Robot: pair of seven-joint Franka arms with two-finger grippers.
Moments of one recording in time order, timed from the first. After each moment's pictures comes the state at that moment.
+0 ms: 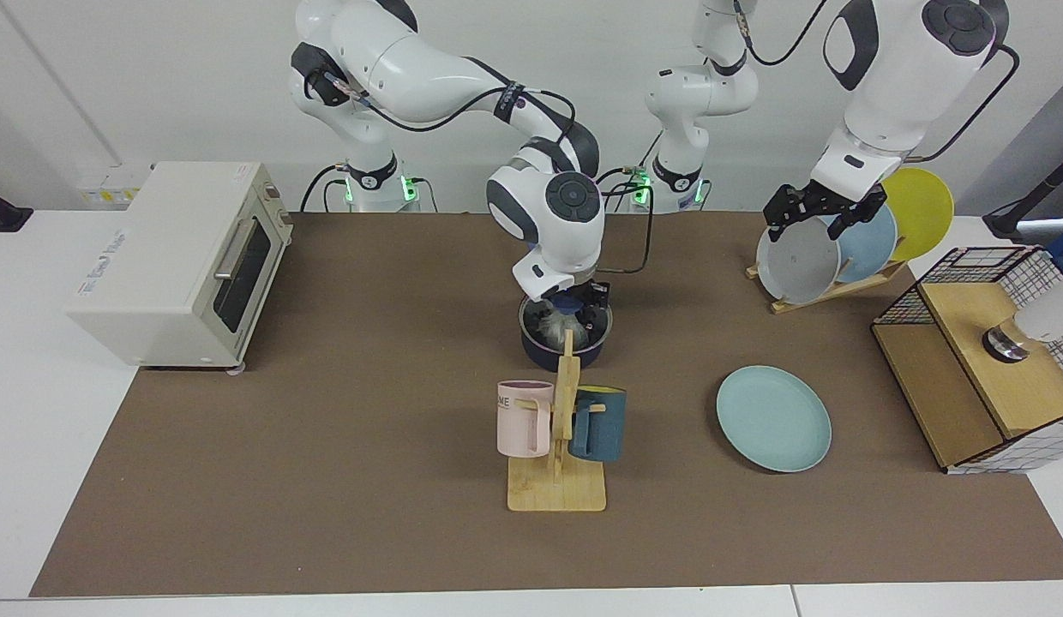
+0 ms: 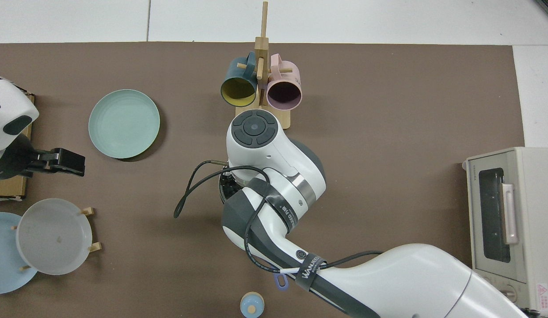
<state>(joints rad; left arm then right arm) 0.05 -0.02 -0.09 -1.66 0.02 1.55 -0.01 0.20 0.64 0.58 -1.39 -0.14 1.82 1.02</state>
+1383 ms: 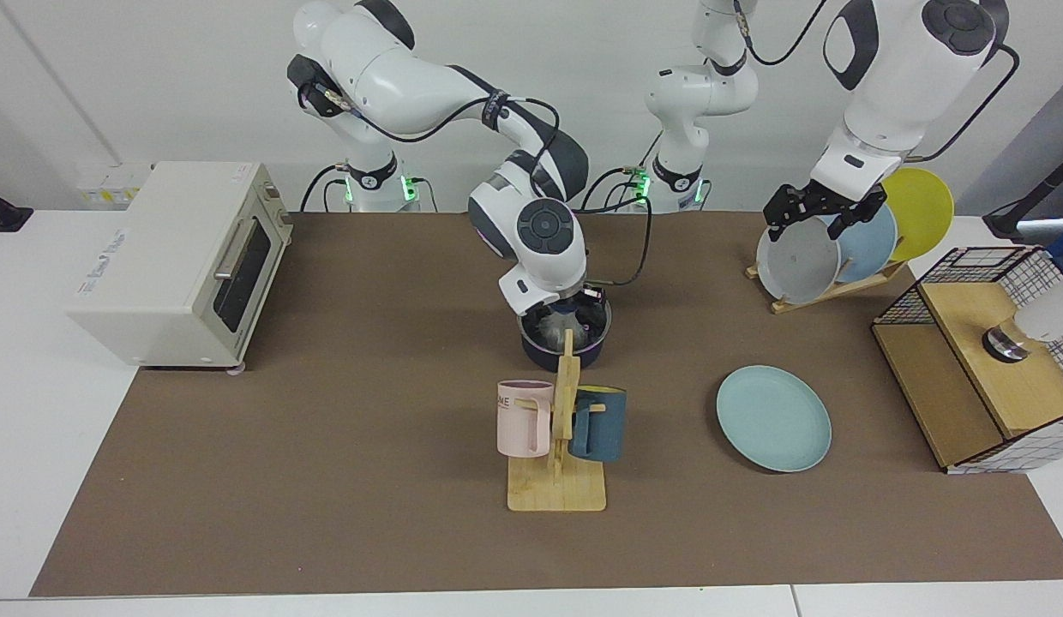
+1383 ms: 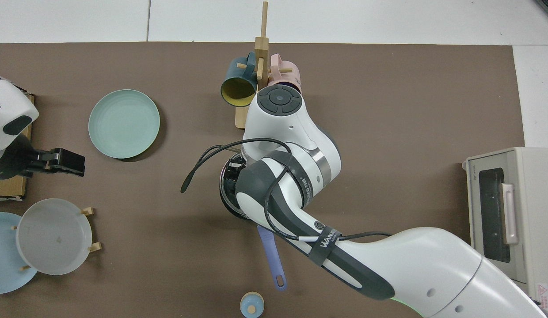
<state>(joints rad) 0.05 -0.02 -0.09 -1.66 0.02 1.55 -0.01 0.16 0.68 0.58 -1.32 -0.01 1.75 0.99</state>
